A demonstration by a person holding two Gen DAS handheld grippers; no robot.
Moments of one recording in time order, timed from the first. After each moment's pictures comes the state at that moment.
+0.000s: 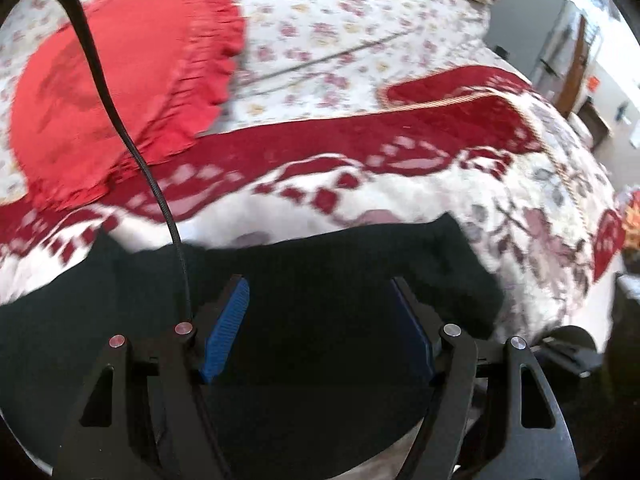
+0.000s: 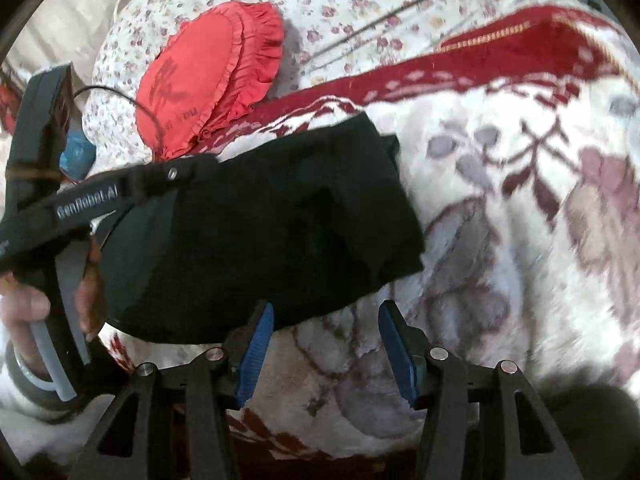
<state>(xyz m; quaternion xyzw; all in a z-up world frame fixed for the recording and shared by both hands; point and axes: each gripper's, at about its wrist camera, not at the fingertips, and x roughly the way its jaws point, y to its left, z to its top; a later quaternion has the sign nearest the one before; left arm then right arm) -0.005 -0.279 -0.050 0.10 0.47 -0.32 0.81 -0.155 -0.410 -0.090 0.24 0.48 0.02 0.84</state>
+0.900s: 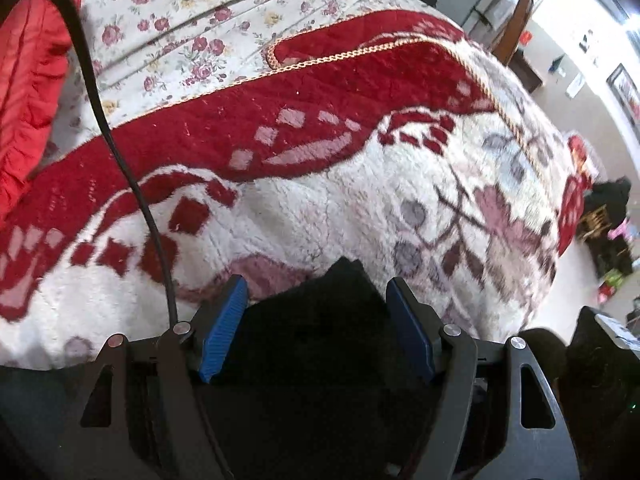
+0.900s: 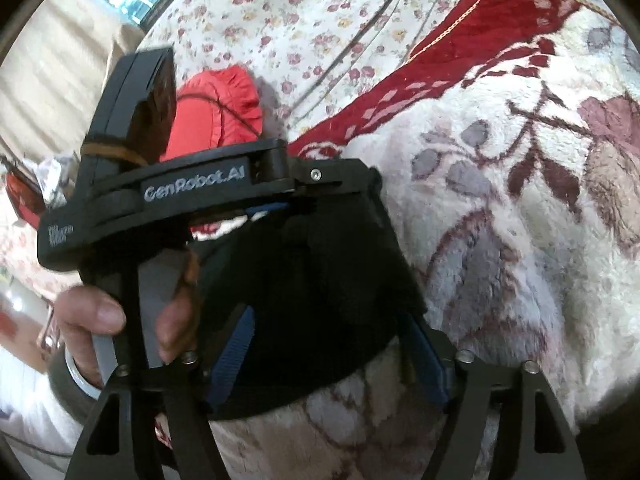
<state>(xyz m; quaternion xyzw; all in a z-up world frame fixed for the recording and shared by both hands) 0.023 -0.379 -0.093 0.11 0.52 -0.45 0.72 -0.148 -0.431 -0.112 0.35 0.38 0.00 0.86</state>
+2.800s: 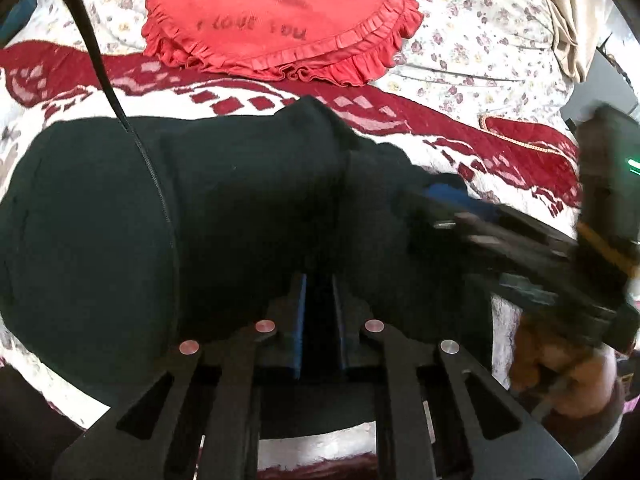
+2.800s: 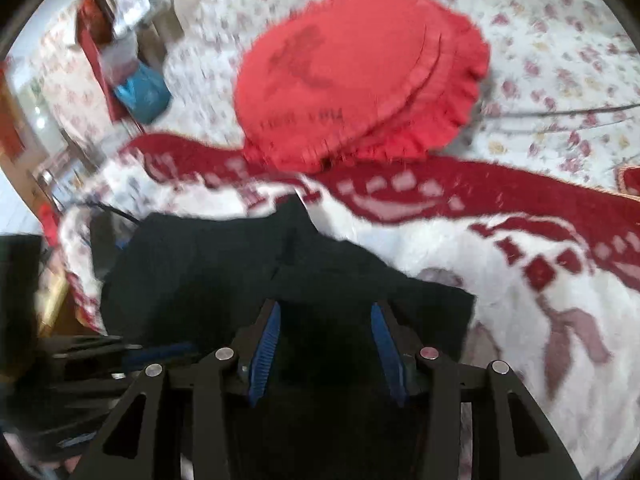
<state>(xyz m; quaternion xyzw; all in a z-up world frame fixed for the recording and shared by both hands) -0.013 -0.115 -0.076 -0.02 0.52 -0.19 0.83 0.010 -0.277 -0.073 0.10 0.45 0.16 0.87</state>
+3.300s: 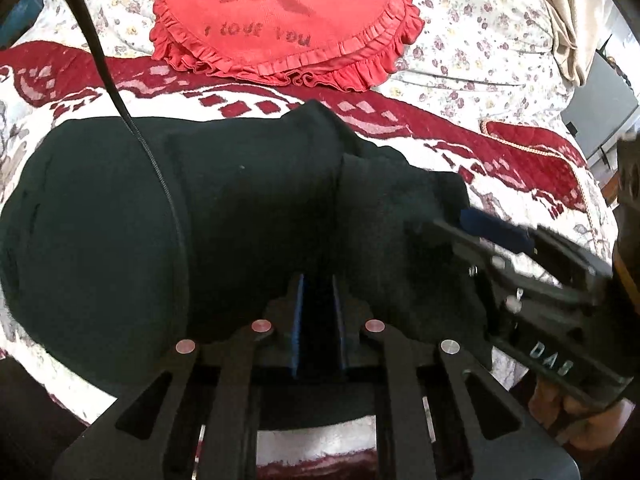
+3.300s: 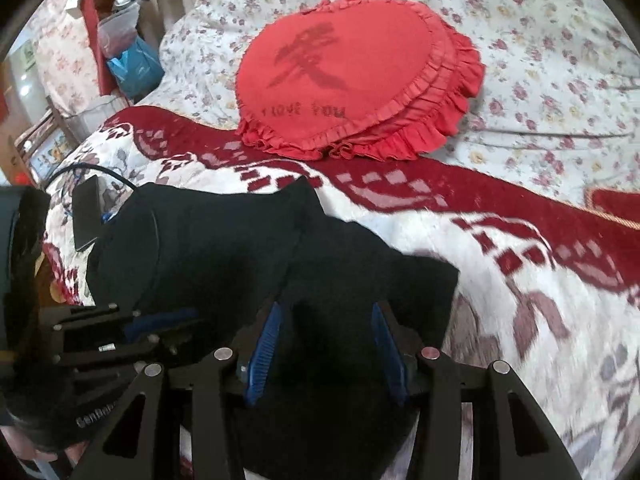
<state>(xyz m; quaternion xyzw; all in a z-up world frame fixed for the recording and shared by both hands) -0.023 -0.107 -0.070 -0.03 0.52 -0.19 0.84 -0.033 -0.255 -0.044 0.05 0.45 0.12 0.88</state>
